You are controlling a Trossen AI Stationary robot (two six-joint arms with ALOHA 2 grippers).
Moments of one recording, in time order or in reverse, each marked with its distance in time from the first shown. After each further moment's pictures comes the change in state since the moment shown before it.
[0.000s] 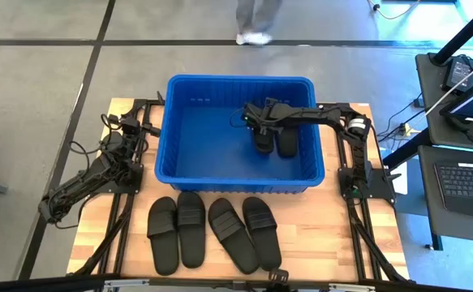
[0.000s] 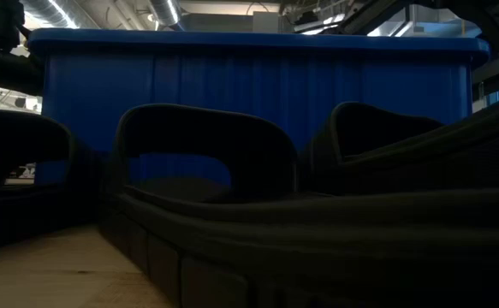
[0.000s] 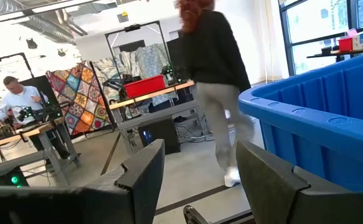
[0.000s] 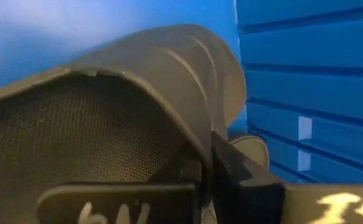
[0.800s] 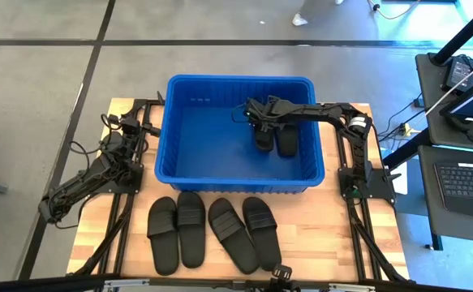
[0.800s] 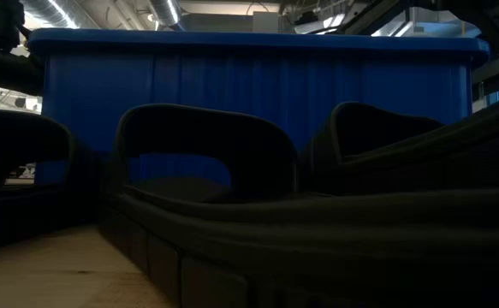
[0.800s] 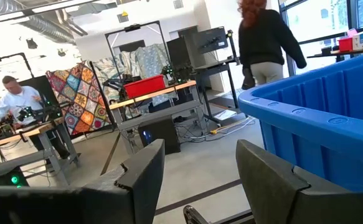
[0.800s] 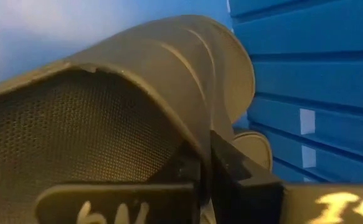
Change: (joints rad) left arm 0.000 0.000 0.000 0.000 0.000 0.000; right arm -0.042 0.000 0.001 -0.004 -0.044 0.027
